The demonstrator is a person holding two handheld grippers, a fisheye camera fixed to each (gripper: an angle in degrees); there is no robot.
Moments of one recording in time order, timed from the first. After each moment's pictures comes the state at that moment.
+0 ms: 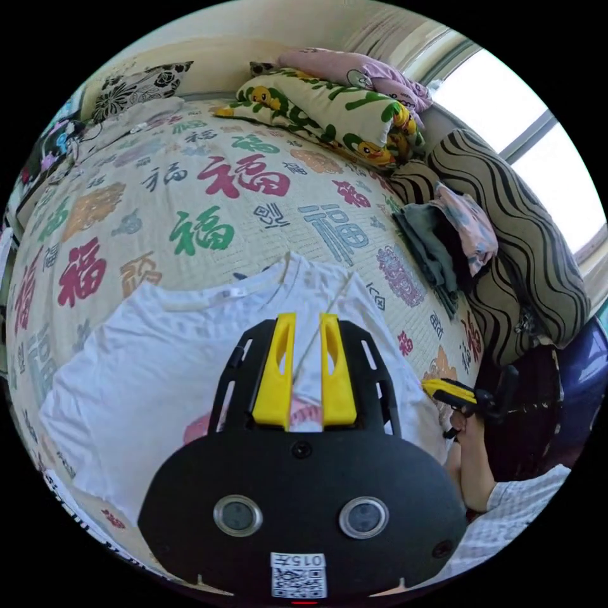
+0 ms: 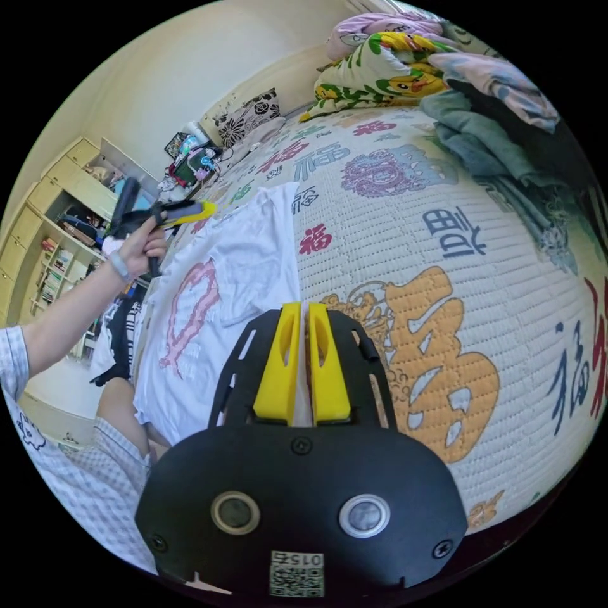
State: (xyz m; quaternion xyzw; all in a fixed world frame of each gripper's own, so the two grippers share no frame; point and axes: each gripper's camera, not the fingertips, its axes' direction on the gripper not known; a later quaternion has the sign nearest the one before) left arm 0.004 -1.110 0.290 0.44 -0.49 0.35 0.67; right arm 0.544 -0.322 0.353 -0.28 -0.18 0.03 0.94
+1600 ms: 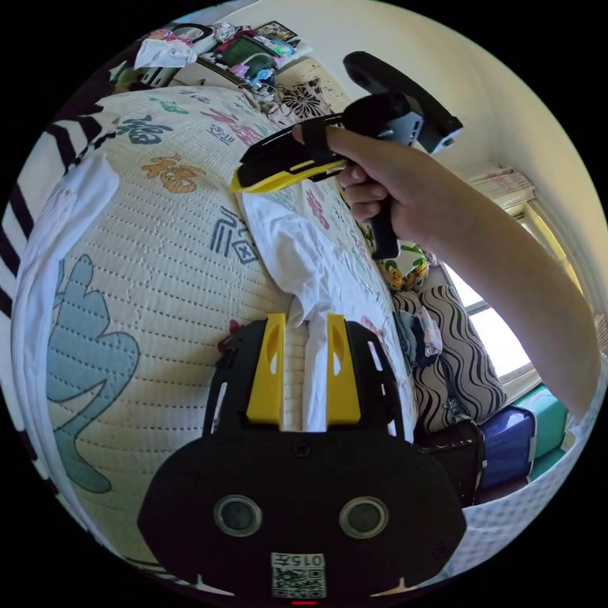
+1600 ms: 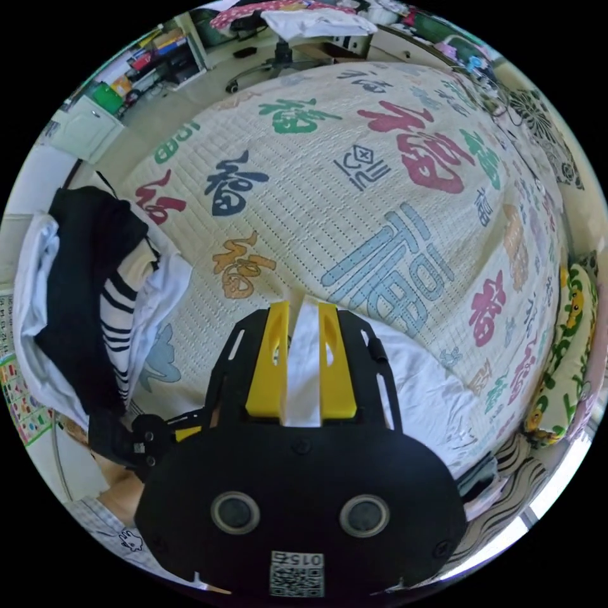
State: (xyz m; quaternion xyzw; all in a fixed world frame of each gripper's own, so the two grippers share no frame) left arm -0.312 -0.614 0.018 0.62 -0.17 0.32 0.70; right arm -0.426 -0.209 0.705 -0.47 -0.10 -0.46 0.74
